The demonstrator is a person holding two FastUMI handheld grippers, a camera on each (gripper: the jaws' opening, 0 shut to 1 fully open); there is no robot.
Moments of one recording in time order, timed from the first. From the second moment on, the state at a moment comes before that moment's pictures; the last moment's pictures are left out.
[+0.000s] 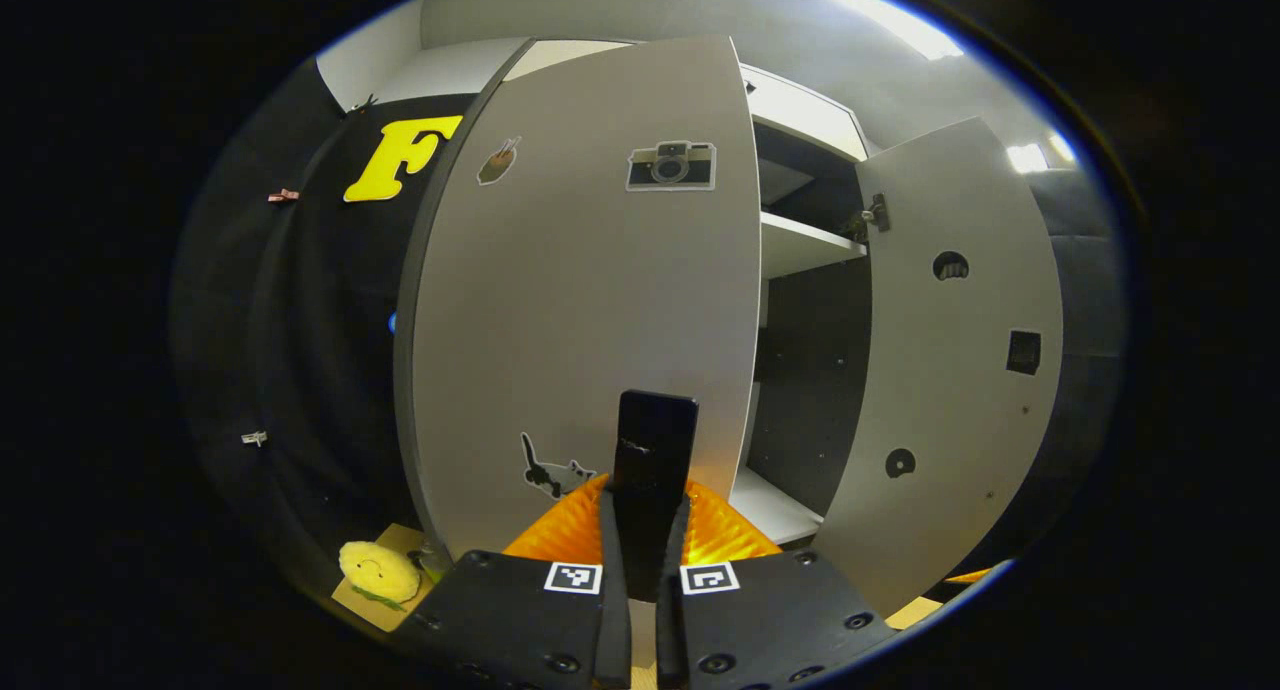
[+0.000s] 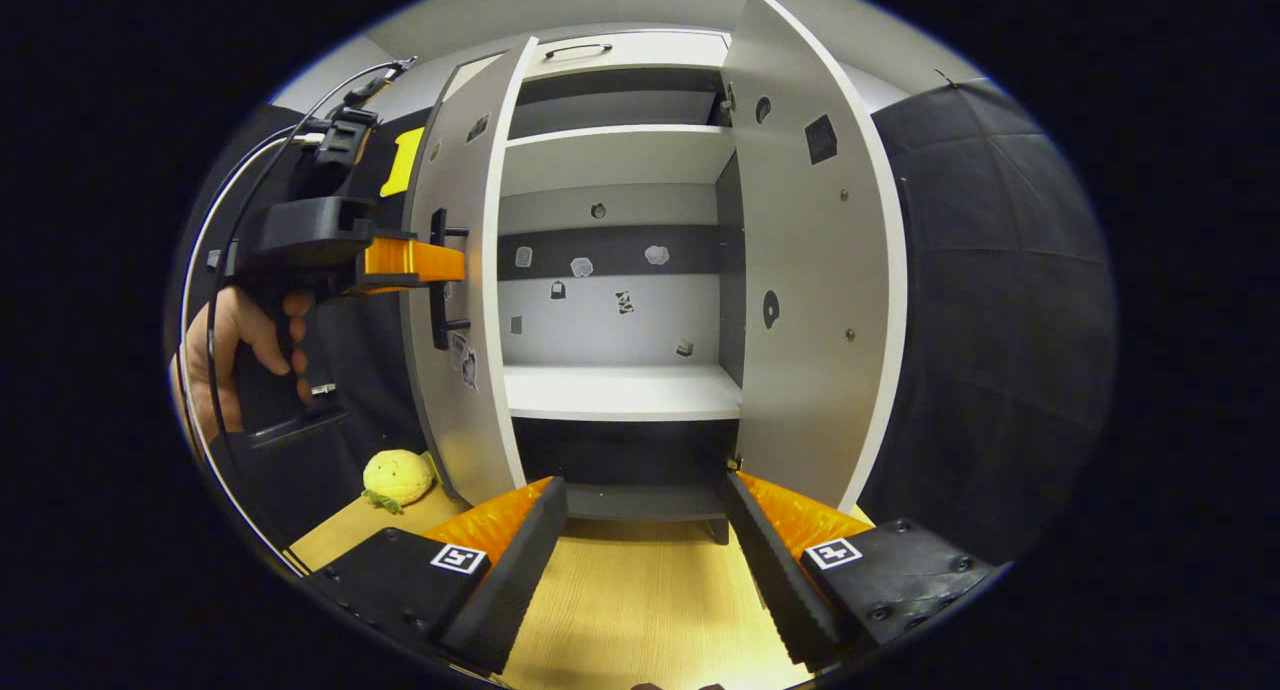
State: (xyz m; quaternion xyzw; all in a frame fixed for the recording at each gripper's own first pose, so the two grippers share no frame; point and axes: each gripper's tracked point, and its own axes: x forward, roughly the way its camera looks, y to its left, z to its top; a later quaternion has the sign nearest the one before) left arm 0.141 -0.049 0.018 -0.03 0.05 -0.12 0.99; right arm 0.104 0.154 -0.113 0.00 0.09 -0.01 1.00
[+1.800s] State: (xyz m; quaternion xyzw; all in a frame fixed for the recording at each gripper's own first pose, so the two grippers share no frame) left arm 0.066 0.152 0.032 -0.05 0.05 -0.01 1.00; right arm 0.100 0.209 -0.107 0.00 0.10 0.00 1.00
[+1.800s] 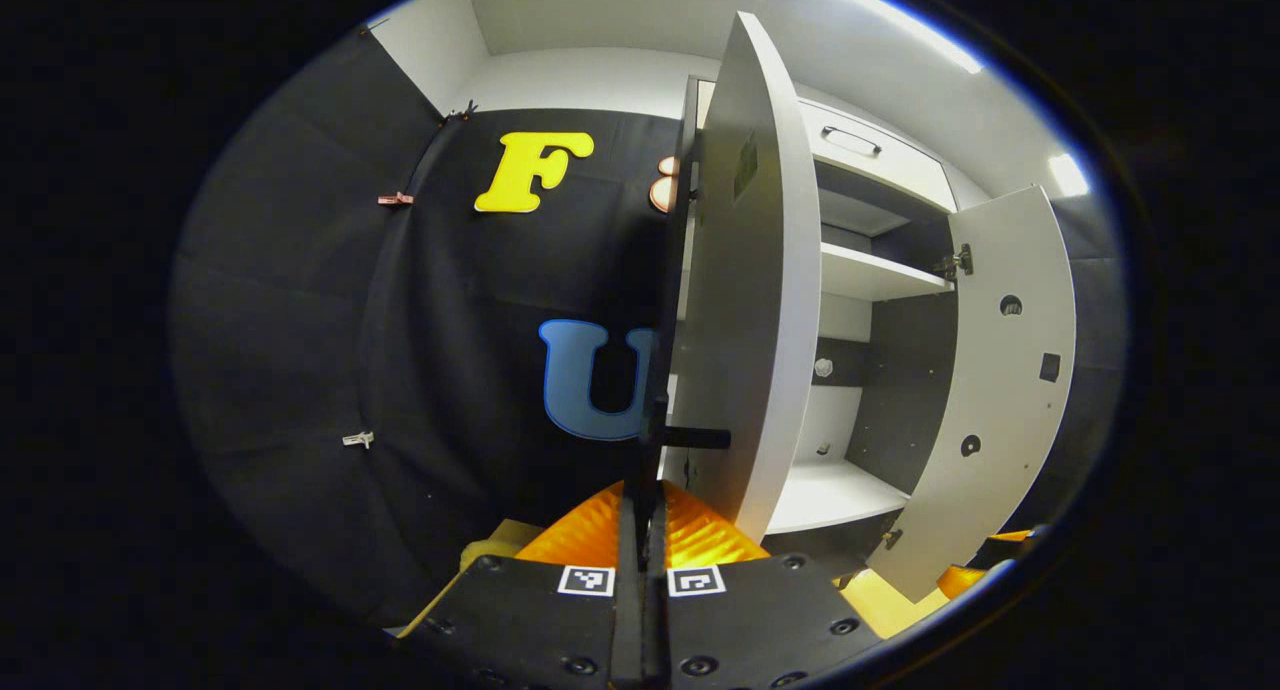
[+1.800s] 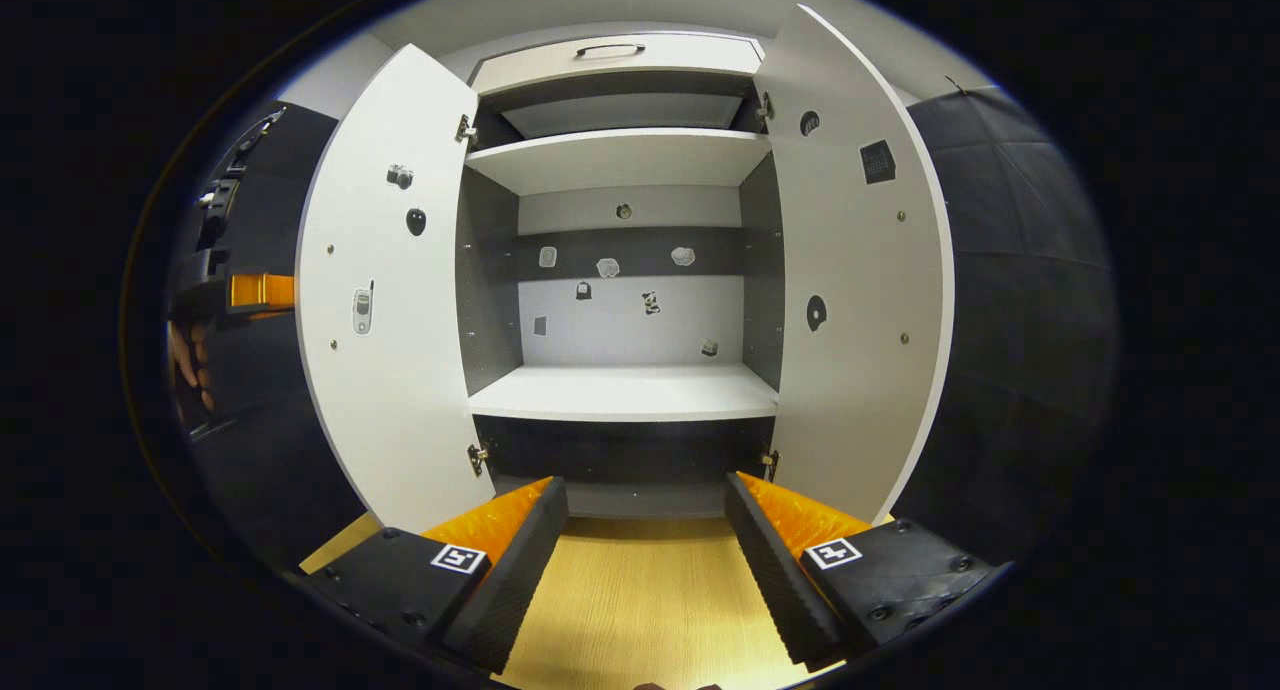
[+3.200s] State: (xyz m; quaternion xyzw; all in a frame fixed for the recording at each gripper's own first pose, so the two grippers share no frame) left arm -0.109 -0.029 0.001 0.00 0.05 0.02 1.00; right arm 0.013 0.107 -0.036 0.04 0.04 0.05 1.00
